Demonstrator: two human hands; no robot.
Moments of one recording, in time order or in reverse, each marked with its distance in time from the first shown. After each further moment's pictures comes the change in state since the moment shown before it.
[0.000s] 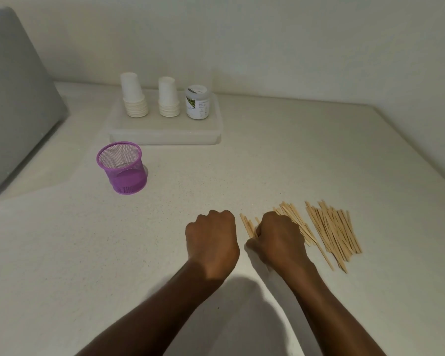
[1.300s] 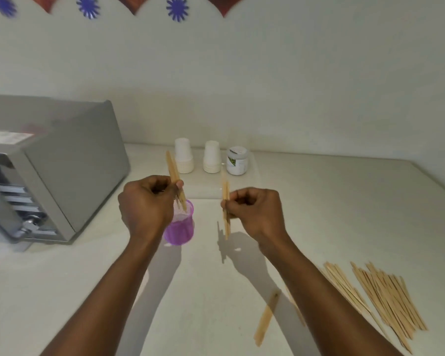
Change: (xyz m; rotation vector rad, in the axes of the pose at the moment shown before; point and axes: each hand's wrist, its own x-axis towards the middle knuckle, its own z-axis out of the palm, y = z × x) left_hand 0.070 -0.165 -0.137 -0.913 0.763 -0.336; right_hand 0.052 -0.155 -0.067 1.198 0.095 -0.282
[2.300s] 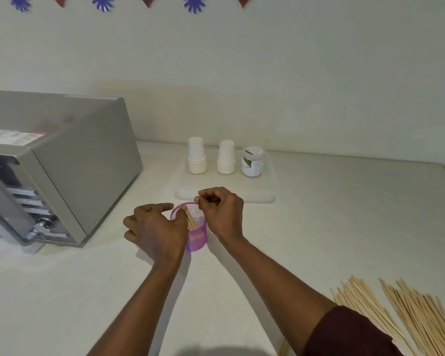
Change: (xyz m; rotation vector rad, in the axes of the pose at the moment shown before) left_hand 0.008 -0.072 0.033 0.446 0.198 -0.085; right_hand 0.059 0.058 0.117 -0.171 0.055 -0.291
